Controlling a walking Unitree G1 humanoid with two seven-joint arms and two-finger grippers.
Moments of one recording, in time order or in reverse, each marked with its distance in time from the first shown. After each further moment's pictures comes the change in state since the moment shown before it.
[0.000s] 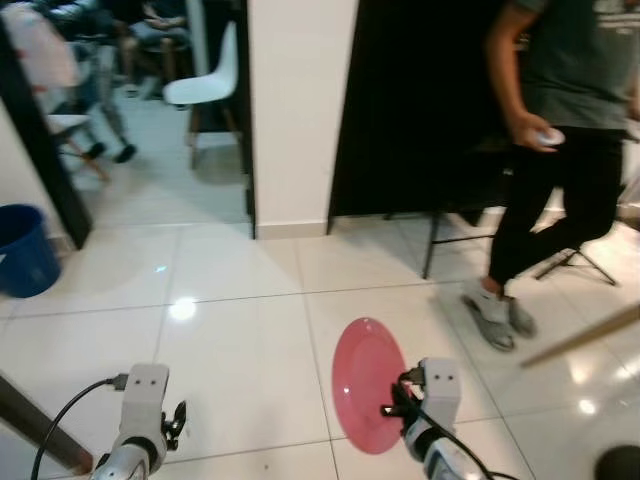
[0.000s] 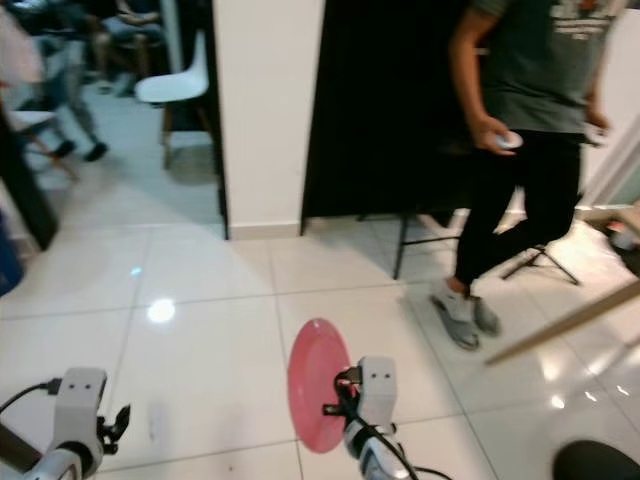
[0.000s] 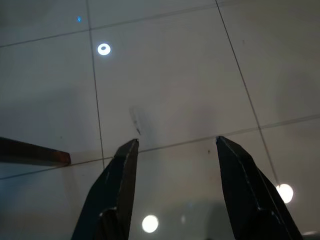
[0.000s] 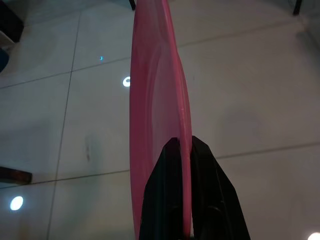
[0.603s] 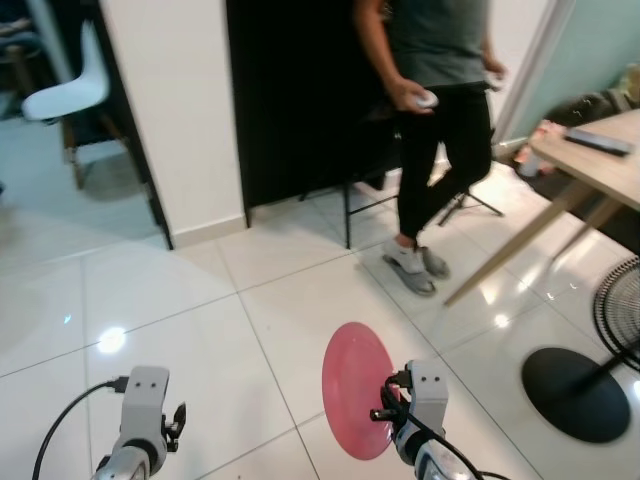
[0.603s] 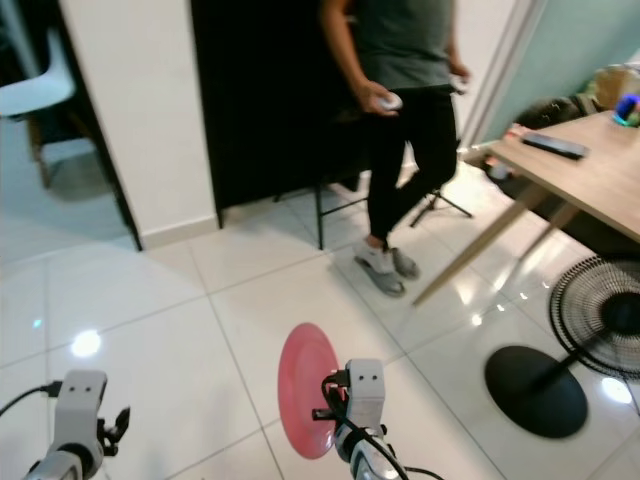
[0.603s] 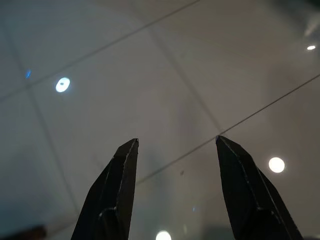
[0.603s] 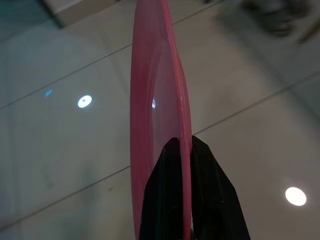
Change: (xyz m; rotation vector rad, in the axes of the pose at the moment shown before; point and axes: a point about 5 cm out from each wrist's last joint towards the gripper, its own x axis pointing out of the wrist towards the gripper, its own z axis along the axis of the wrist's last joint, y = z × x) left arm 0.003 -0.005 0.005 0.004 -0.035 -0.016; right arm 0.000 -0.006 -0.003 -0.024 0.017 -0.024
